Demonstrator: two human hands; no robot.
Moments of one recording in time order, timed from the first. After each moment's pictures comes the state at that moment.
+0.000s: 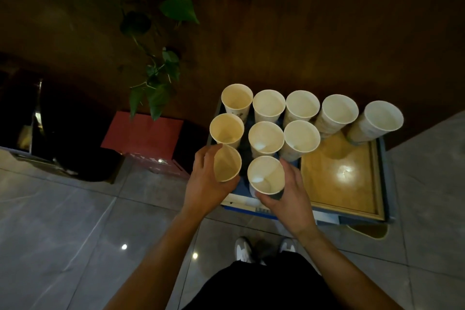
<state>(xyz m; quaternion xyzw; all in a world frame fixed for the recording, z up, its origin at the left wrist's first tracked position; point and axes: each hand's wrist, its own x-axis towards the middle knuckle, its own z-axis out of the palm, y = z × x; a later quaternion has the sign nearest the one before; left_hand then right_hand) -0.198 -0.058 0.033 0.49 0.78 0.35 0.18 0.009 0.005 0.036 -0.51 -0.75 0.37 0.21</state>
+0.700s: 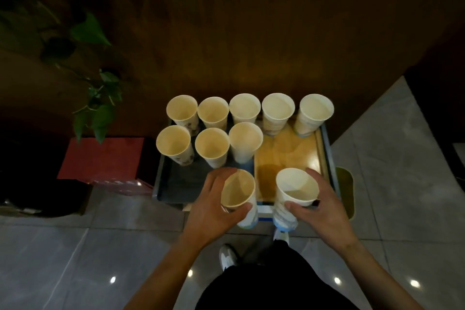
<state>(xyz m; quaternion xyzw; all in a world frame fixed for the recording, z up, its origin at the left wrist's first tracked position) -0.086 -0.044 0.066 0.59 0.67 0.35 0.29 0.167 0.027 0.072 -0.58 -0.62 0.47 0.24</state>
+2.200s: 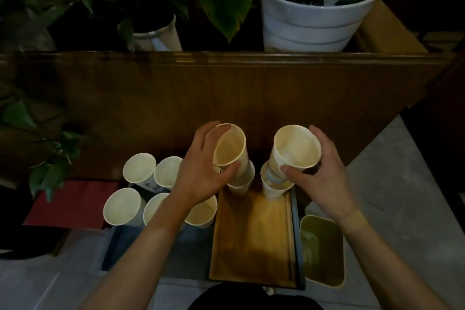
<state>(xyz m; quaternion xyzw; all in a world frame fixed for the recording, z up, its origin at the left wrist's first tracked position) -0.048 0.191 0.151 0.66 0.64 0.37 0.09 0.211 0.248 0.160 -0.49 -0.69 0.38 0.36</state>
